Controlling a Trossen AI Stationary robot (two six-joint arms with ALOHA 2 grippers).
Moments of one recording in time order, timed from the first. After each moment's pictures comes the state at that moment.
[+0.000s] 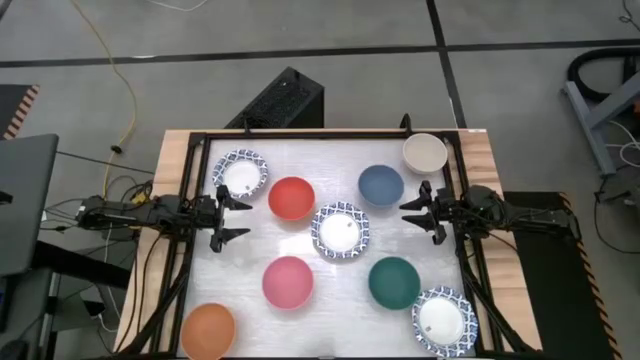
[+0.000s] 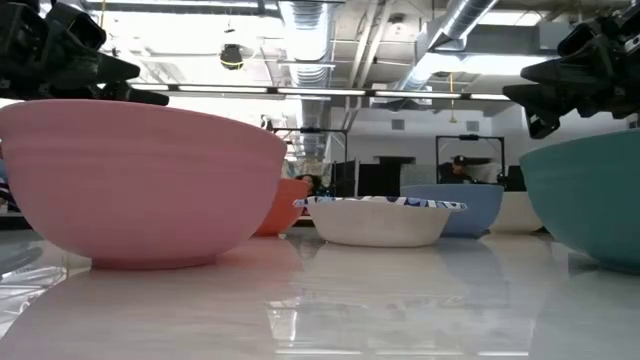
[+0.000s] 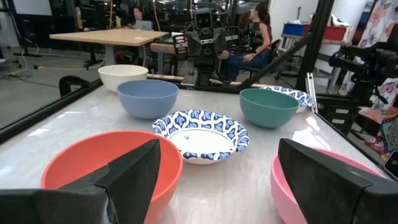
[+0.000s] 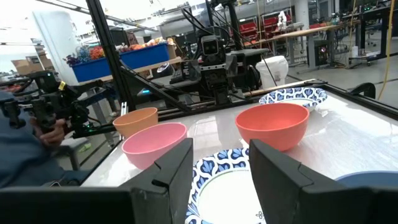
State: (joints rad) left arm -0.11 0.01 0.01 0.05 -0.14 -0.10; right arm -0.12 0.01 0.01 0.04 -0.18 0.24
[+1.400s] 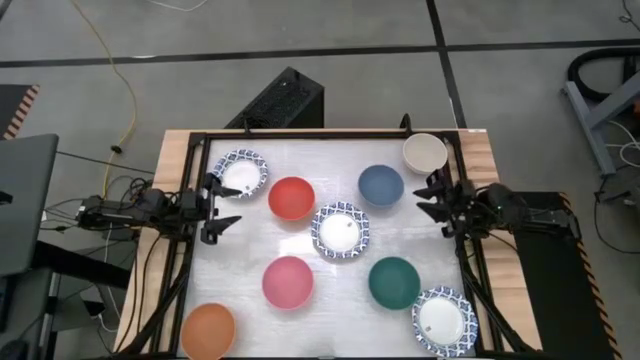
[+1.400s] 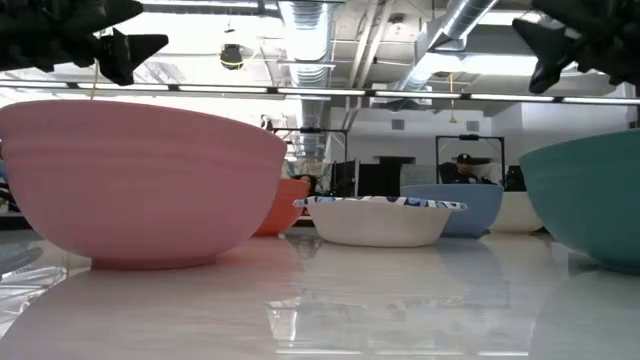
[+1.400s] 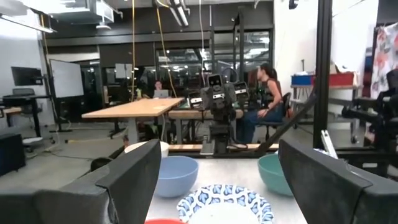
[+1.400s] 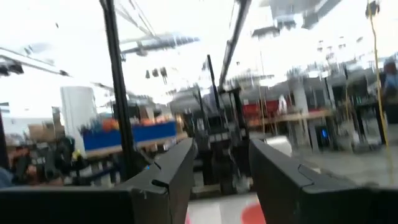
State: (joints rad) left arm -0.11 0.01 0.07 0.27 -0.19 0.08; right arm -0.12 0.01 0.01 0.44 -0.13 0.24
